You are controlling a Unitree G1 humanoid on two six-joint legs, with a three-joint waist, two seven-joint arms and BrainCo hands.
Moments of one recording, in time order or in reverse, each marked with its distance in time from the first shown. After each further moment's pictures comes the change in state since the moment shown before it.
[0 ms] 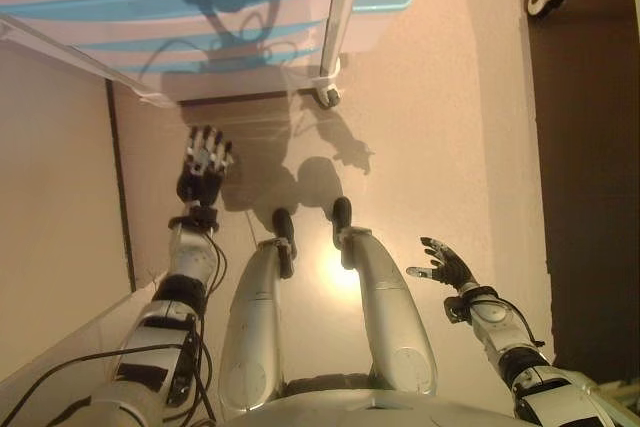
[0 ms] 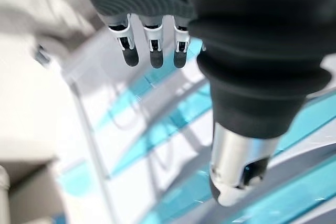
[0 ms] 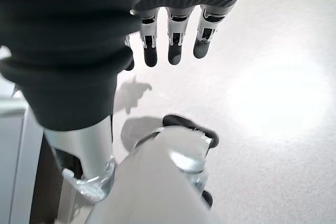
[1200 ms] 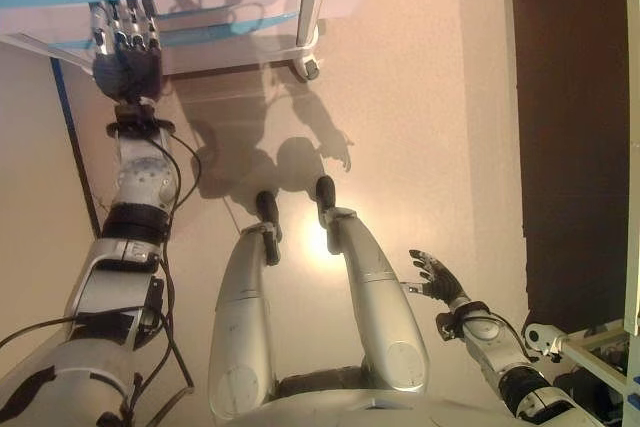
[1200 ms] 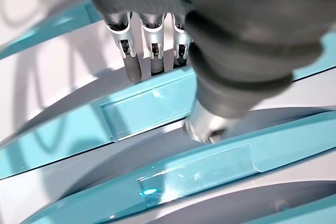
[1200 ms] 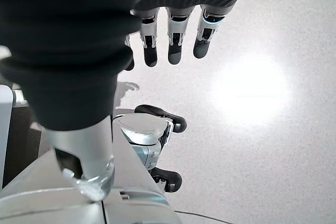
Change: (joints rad) left arm -0.175 0.193 -0.142 -0.239 -0.311 -0.028 0.114; right arm 0.102 -0.016 0.138 -0.063 0.059 -0.027 -0.014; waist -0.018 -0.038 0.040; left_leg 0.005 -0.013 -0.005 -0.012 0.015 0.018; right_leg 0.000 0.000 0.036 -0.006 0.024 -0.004
